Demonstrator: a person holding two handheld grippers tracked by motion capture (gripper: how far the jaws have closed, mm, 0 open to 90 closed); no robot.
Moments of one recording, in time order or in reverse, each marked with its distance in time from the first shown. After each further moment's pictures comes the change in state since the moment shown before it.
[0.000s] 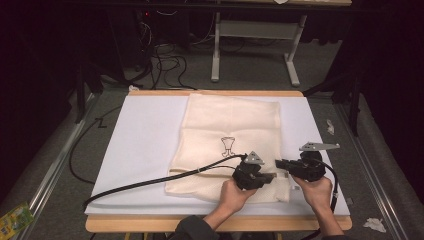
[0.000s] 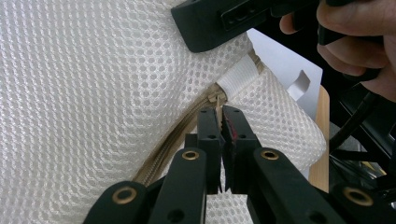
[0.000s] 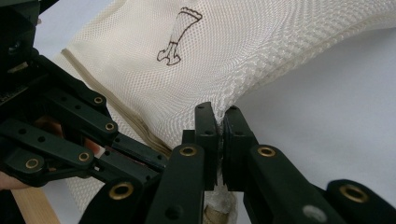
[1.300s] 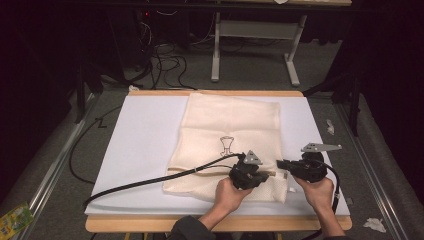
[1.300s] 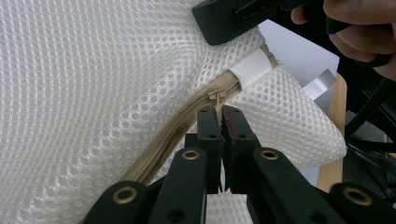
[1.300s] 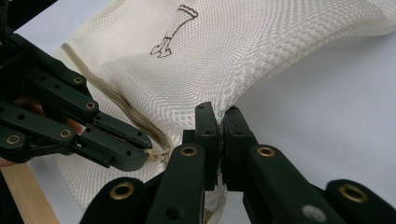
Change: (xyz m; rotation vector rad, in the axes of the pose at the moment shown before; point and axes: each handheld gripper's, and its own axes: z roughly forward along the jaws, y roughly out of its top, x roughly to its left) left arm -0.003 0.003 -0.013 0.038 0.072 0.041; right arm -0.002 -0.003 -0.003 -0.011 0.000 -0.017
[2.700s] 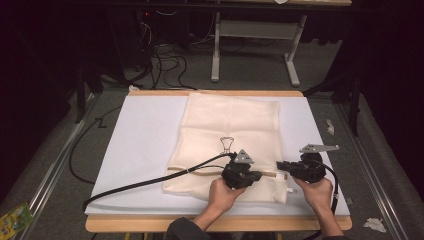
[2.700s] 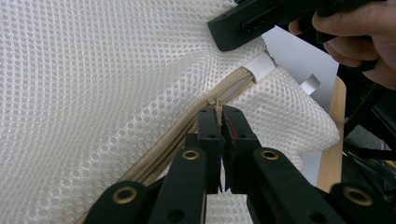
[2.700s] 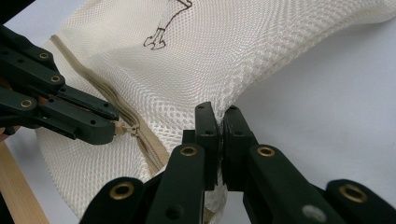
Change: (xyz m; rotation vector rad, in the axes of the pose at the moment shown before) left arm 0.010 -0.009 -0.017 -0.028 0.003 -0.026; right arm -0.006 -0.006 0.007 0.027 -0.010 0.021
